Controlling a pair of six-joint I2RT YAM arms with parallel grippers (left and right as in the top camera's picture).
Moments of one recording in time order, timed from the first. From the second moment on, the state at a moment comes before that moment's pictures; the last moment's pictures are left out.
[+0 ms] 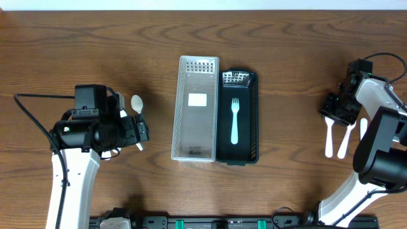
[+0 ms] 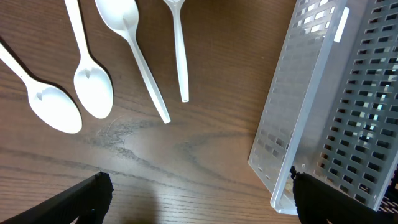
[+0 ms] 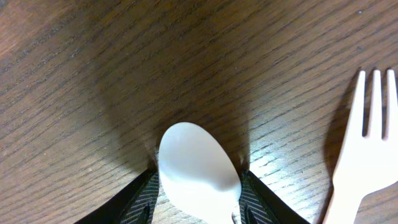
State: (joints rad) left arm 0.05 1.16 1.03 -1.13 0.18 -0.20; right arm -0.30 1.98 1.26 -0.82 0.02 0.25
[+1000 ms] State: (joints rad) left arm 0.05 1.16 1.03 -1.12 0.18 -0.20; right arm -0.25 1.85 1.25 -0.84 0.00 0.25
